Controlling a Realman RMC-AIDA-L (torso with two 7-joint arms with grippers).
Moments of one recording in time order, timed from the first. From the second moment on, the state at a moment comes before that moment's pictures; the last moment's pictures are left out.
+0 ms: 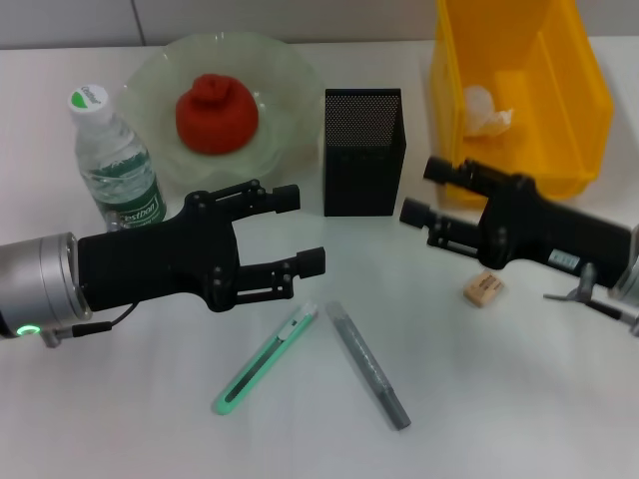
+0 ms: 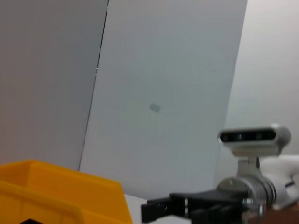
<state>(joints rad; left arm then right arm) -0.40 -2.06 1.09 0.58 1.50 1.64 -1.16 0.42 2.08 -0.97 -0.40 -1.44 -1.55 1.09</state>
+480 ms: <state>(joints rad) -0.39 -2.06 1.10 0.57 1.50 1.60 -1.16 0.49 2.07 -0.97 -1.29 -1.99 -1.63 2.12</state>
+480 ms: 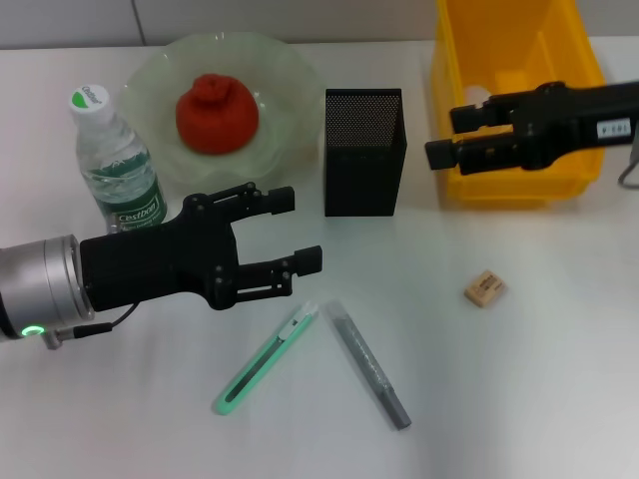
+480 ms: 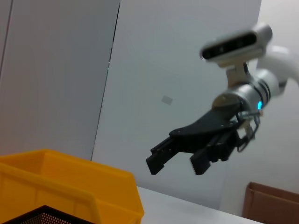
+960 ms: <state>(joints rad) -0.39 -2.06 1.10 0.57 1.50 1.60 -1.16 0.74 2.07 -1.01 -1.41 -2.48 -1.81 2.41</state>
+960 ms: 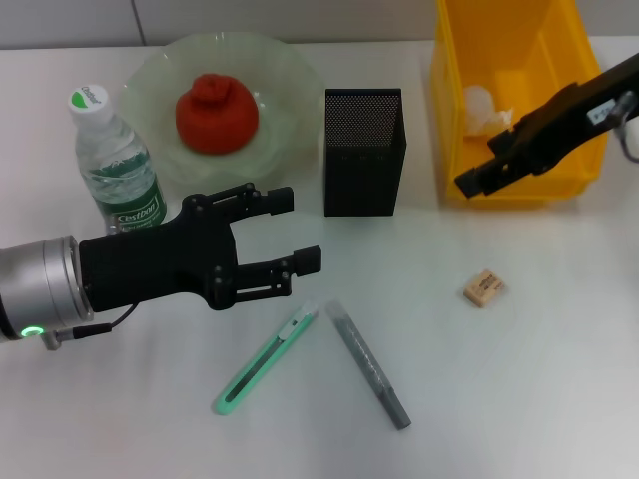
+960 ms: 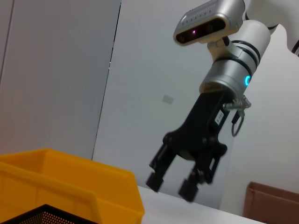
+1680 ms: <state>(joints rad) -0.37 -2.06 1.09 0.57 1.50 1.60 -1.17 0.73 2.08 -1.18 -1.31 -2.43 -1.73 2.42</state>
